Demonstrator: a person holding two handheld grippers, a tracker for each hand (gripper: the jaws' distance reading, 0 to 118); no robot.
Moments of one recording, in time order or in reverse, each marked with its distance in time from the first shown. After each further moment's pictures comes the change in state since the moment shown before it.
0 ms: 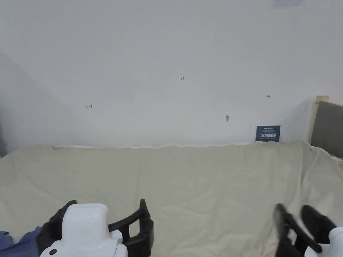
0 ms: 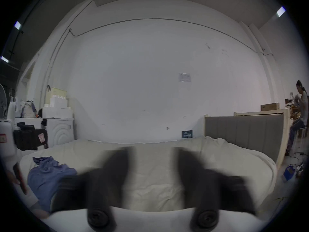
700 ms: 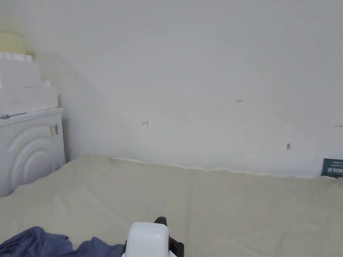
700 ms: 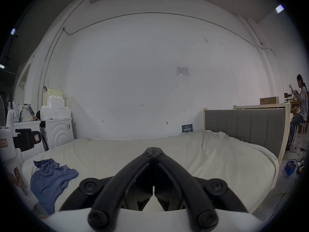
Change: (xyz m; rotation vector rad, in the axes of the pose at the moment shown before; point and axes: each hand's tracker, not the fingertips) left arm -0.028 0.005 -0.022 -0.054 0.064 0.028; right arm -0.004 0.010 -0.027 -0.069 0.027 -0.044
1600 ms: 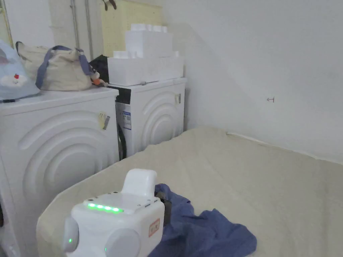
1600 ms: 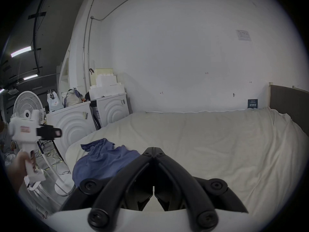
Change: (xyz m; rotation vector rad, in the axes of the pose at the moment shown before) left arm -0.259 -0.003 -0.050 -0.437 0.229 0.138; right arm -0.156 -0.039 -0.085 -0.298 0.531 -0.029
